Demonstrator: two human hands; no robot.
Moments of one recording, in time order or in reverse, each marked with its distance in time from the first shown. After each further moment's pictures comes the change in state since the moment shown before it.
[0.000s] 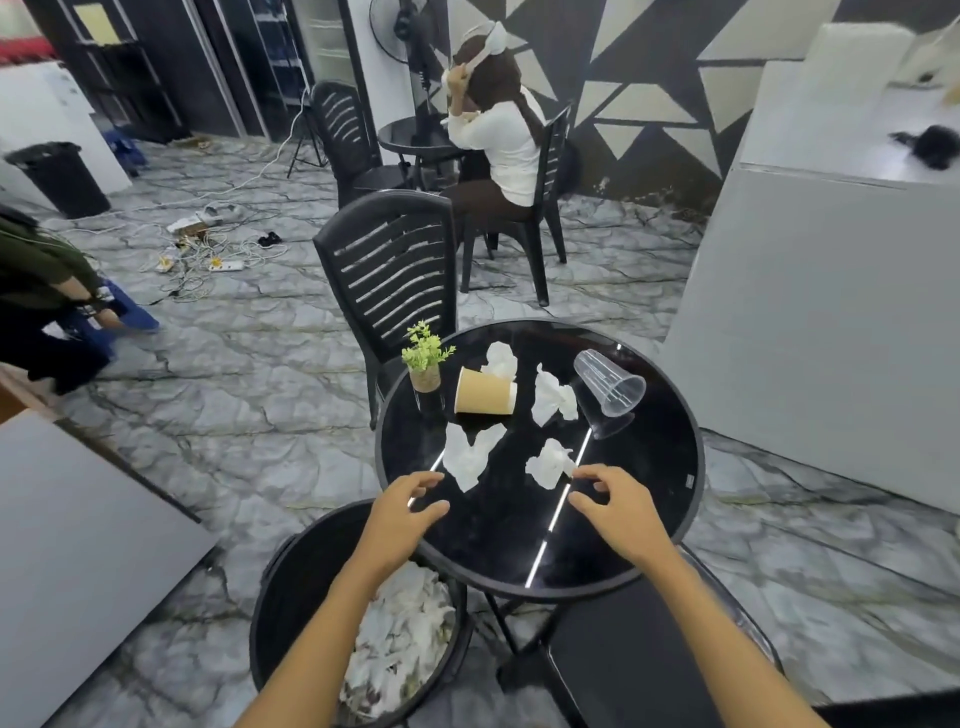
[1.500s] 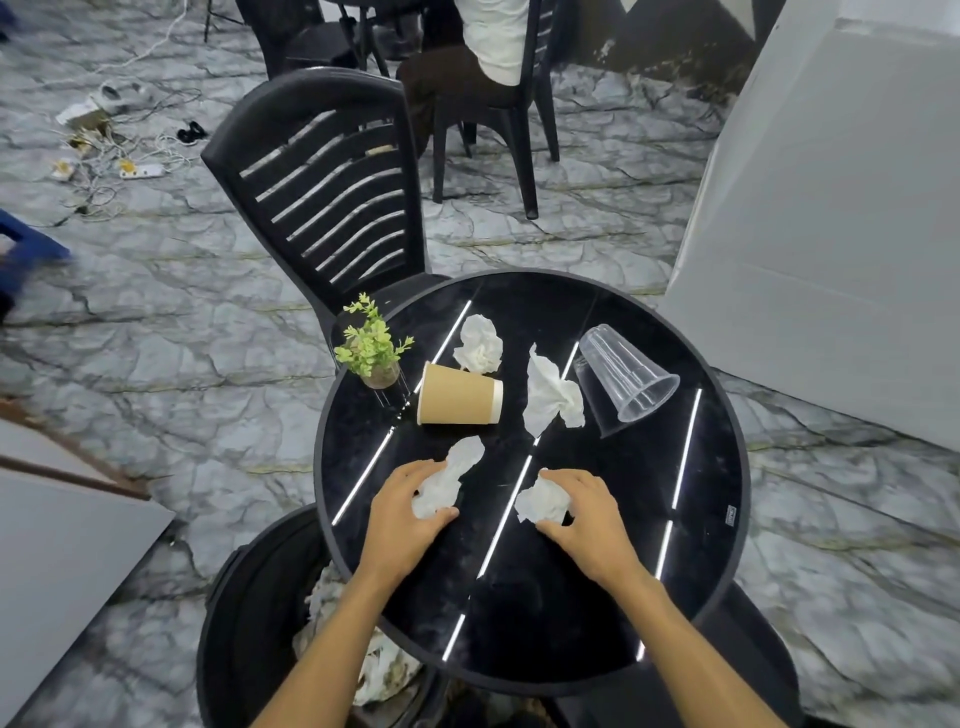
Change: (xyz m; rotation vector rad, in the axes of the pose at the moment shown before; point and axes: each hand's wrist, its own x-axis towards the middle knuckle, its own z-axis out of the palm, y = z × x) left_hand 0.143 -0.041 0.062 0.107 0.014 -0.003; right_hand 0.126 0.064 0.060 -0.098 -0.134 0.064
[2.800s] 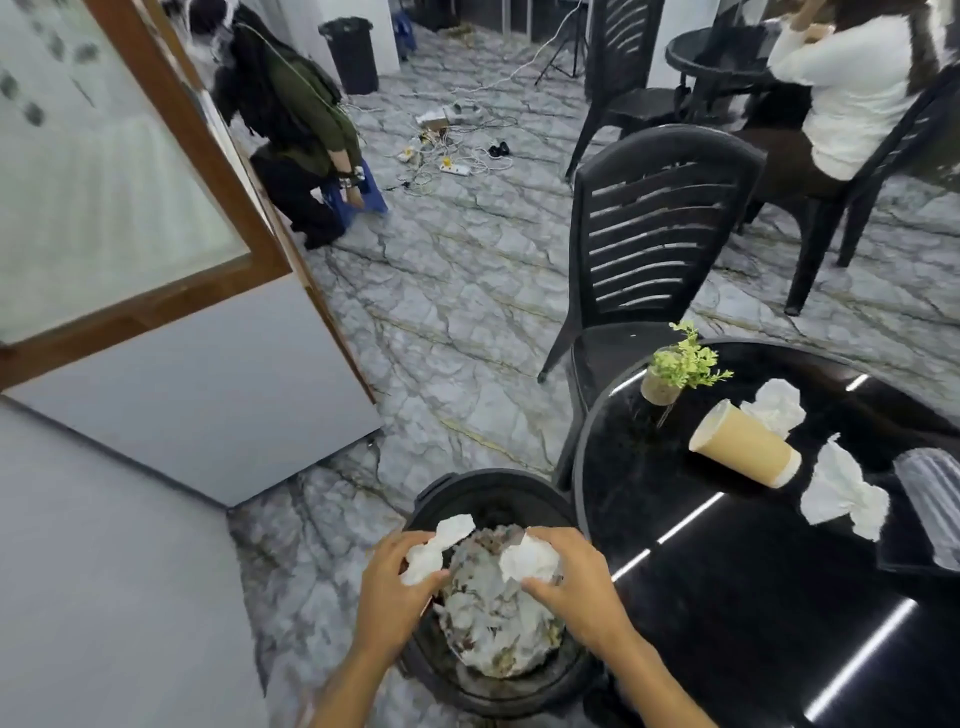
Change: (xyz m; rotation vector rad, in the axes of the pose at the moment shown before) left_hand -0.215 -0.163 -0.151 -0.132 0.561 -0.384; right_hand -0.066 -0.167 0.201 -0.084 -0.463 -0.385
